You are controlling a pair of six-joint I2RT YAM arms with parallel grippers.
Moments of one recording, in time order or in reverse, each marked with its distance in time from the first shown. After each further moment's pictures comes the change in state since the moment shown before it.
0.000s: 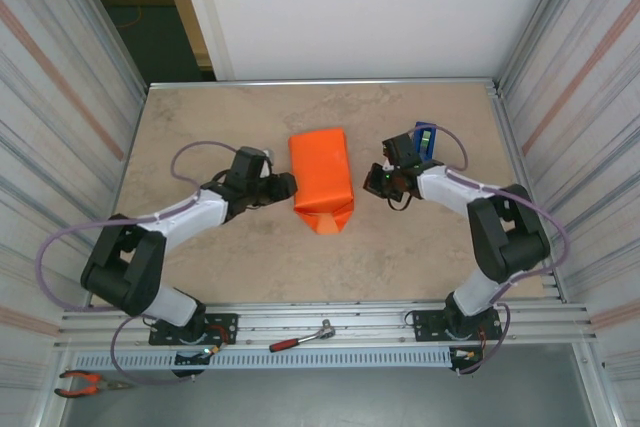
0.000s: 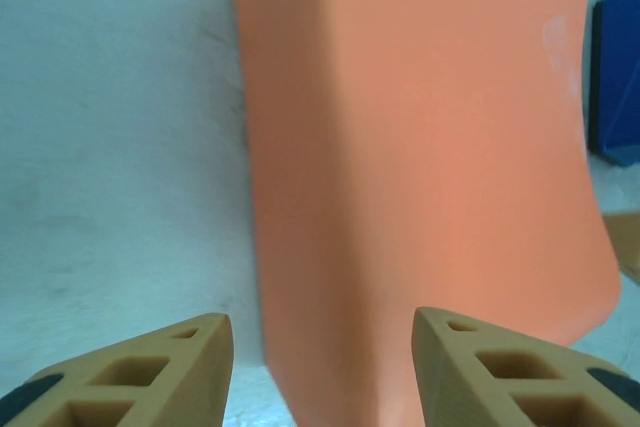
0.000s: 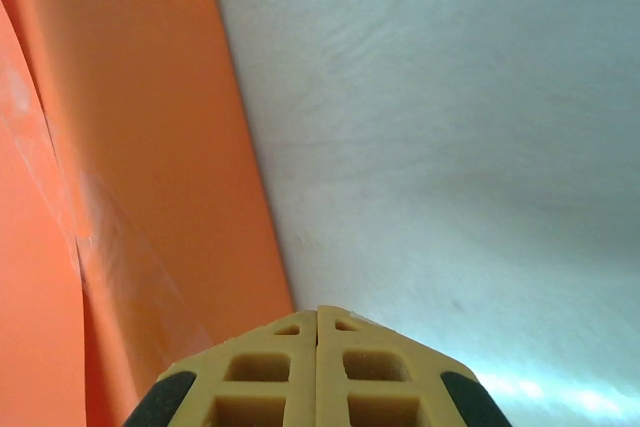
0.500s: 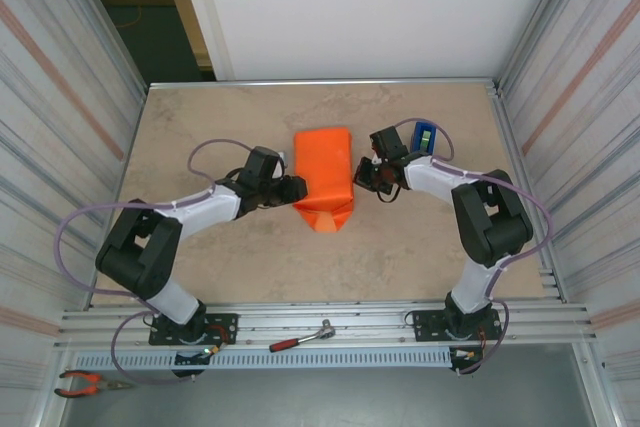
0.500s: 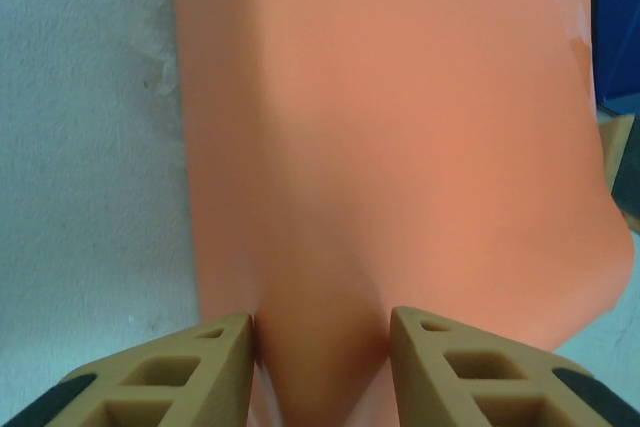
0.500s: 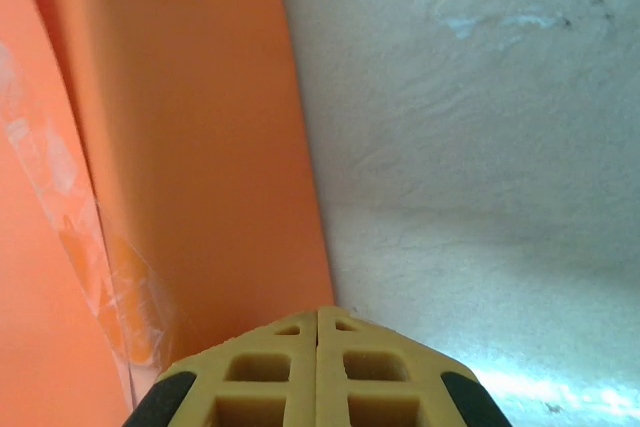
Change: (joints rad) left arm -0.078 0.119 0.048 0.035 0.034 0.018; right arm 0.042 0.166 0.157 -0.001 0.006 0.005
